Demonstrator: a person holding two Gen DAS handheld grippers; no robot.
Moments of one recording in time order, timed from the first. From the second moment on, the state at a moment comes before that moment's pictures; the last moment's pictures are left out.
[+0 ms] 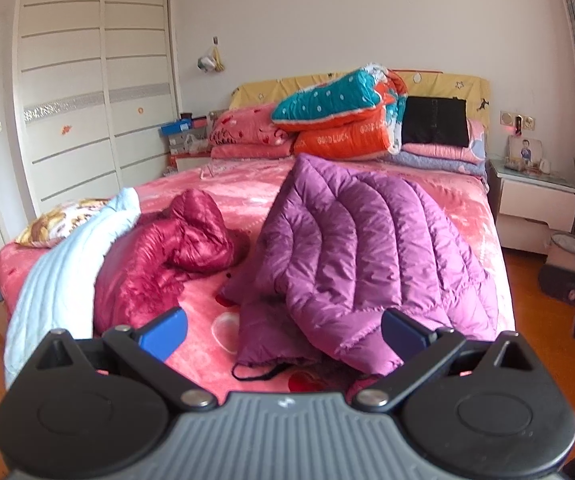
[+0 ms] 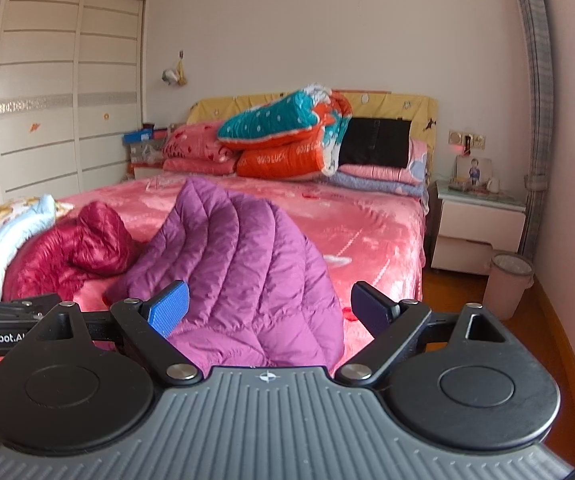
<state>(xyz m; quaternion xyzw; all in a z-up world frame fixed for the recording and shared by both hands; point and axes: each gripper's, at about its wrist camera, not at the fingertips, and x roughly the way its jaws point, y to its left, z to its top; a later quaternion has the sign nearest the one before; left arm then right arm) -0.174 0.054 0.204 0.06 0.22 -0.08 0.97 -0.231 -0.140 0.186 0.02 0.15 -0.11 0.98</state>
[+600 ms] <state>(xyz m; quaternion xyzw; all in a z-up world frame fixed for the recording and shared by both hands) -0.142 0.035 0.160 0.07 0.26 -0.09 0.96 -0.193 -0.178 0.123 0.06 0.20 -0.10 0.97</state>
